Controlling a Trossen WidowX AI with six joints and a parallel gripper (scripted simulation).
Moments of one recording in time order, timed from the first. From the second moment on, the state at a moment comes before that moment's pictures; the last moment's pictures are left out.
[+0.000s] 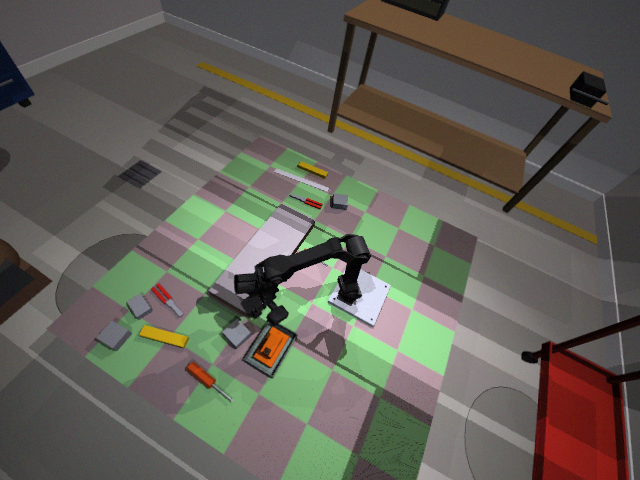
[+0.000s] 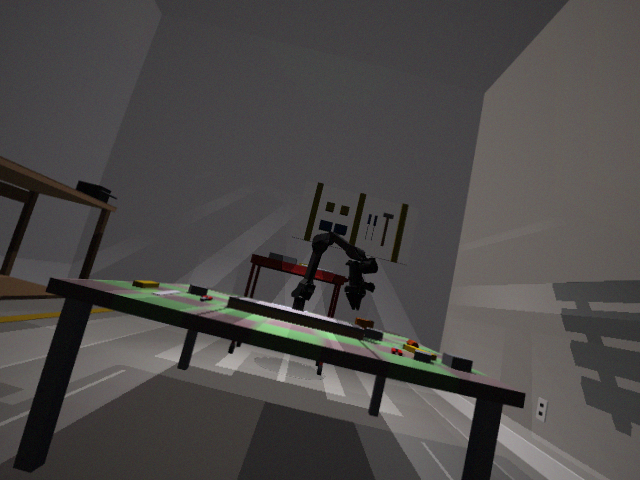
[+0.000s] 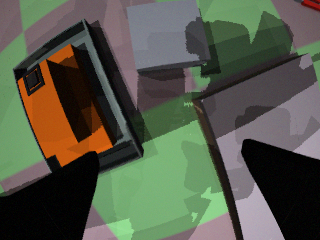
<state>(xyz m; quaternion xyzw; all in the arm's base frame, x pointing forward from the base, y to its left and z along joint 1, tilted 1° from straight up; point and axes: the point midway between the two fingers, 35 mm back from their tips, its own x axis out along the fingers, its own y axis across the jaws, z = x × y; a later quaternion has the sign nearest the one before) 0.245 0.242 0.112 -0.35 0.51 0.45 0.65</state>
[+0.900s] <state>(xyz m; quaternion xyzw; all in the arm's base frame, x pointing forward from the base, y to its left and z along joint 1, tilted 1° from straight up) 0.250 -0.118 0.071 0.04 0.72 -0.05 0.69</state>
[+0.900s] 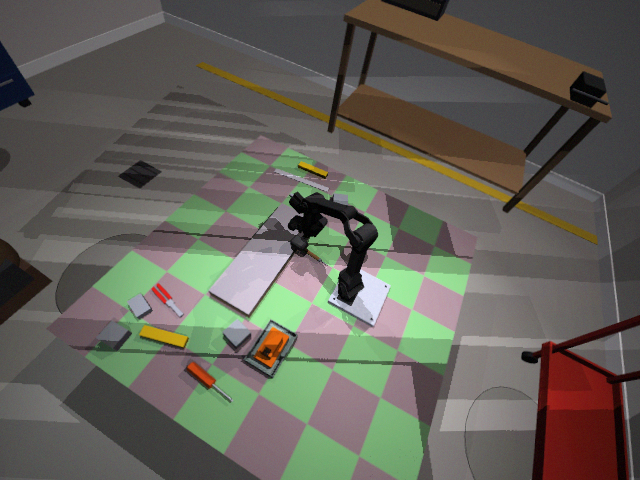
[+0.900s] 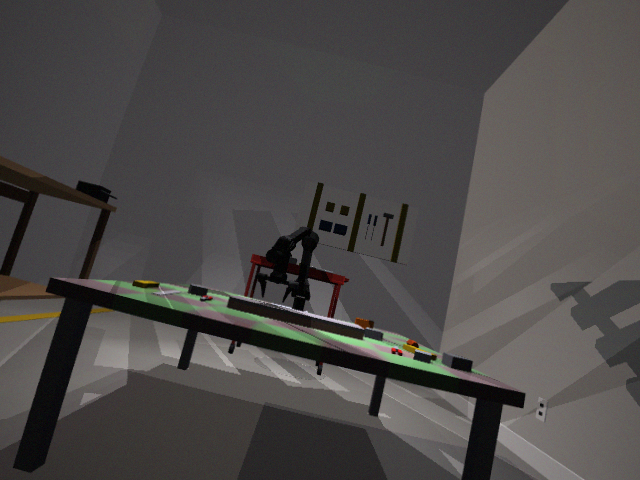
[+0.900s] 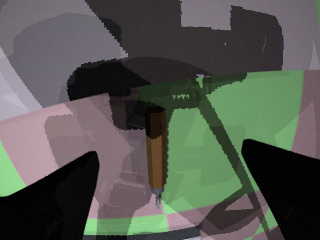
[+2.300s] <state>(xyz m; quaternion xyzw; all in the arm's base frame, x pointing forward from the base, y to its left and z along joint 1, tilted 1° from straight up) 0.246 -0.112 0.031 0.05 0.72 -0.06 0.68</state>
